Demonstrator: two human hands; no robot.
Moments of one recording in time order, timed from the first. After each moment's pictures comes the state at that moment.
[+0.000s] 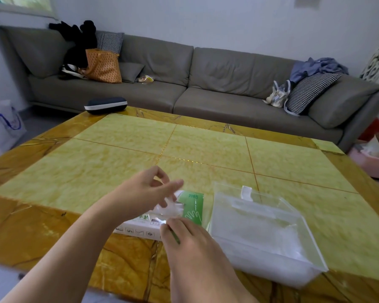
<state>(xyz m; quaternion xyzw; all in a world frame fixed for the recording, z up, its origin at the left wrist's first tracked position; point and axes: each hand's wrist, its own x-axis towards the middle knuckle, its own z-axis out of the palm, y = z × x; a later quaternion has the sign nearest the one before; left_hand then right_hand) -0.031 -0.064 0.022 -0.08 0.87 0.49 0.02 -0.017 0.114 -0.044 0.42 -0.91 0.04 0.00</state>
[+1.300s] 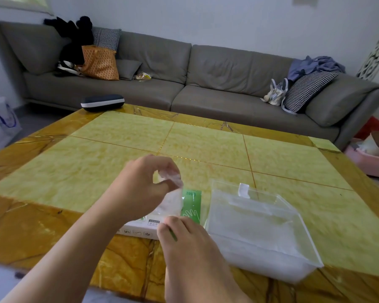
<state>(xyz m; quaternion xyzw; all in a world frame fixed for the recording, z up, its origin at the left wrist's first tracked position) -0.024 -0.050 0.038 0.01 0.91 0.36 -0.19 -0.012 0.113 -0.022 0.41 -0.91 0.08 0.00</state>
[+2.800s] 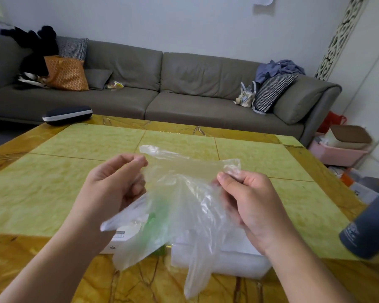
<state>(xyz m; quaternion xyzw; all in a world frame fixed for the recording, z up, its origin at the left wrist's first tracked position) -0.026 -0.006 0.051 -0.06 0.57 0.80 -0.16 -0.083 0.231 0.053 0.10 -0.73 0.67 -0.04</state>
